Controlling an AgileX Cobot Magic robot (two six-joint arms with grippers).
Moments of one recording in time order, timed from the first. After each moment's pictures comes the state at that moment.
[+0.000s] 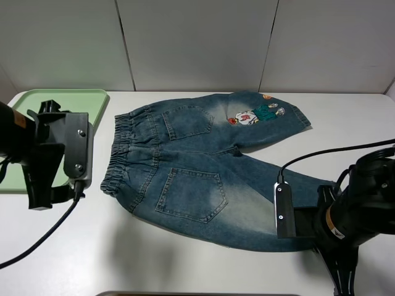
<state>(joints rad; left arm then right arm) -0.41 1.35 -0.59 0.04 0.34 1.05 0.68 1.63 -0.36 -0.55 0.41 -0.25</state>
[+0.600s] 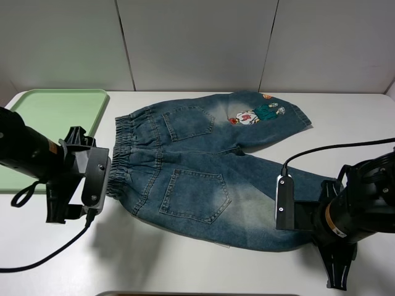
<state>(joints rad) -0.41 1.60 -0.54 0.04 0.08 1.19 0.68 1.63 -0.36 -0.67 0.37 -0.08</state>
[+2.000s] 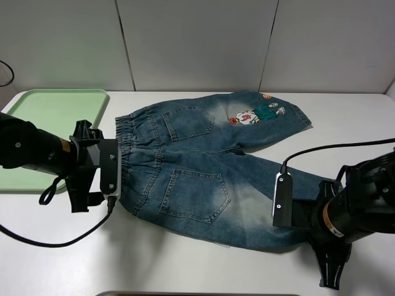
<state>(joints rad) -0.41 1.68 -0.54 0.04 -0.15 1.11 0.68 1.63 -0.36 -0.66 0.32 -0.05</state>
